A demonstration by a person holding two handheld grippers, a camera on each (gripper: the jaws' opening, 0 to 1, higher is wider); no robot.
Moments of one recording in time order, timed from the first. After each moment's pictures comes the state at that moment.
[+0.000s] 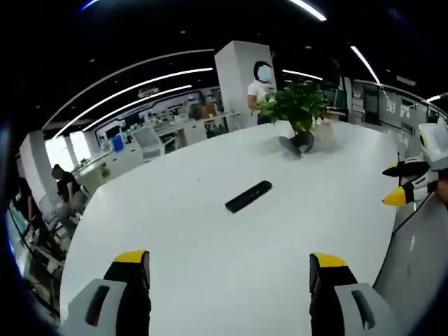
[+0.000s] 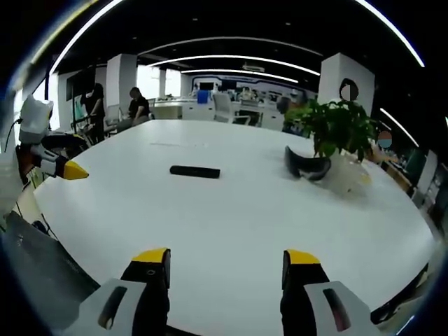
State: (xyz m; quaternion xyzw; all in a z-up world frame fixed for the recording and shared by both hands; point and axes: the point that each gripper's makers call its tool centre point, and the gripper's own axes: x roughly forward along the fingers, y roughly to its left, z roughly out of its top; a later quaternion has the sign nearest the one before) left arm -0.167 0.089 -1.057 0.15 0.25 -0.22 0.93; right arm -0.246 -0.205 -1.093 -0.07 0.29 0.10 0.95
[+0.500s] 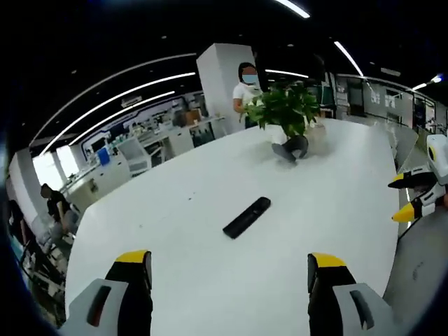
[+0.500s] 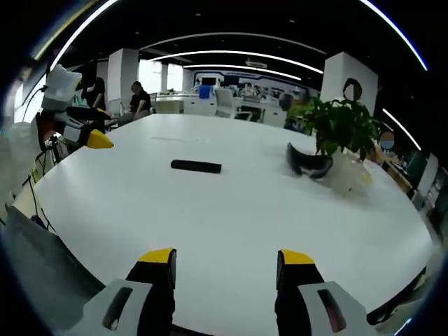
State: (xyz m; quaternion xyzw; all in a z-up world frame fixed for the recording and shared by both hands) left arm -0.107 0.059 -1.038 0.18 0.23 -0.27 0.92; right arm -0.247 -0.203 -1.097 -0.08 0.30 0.11 0.94
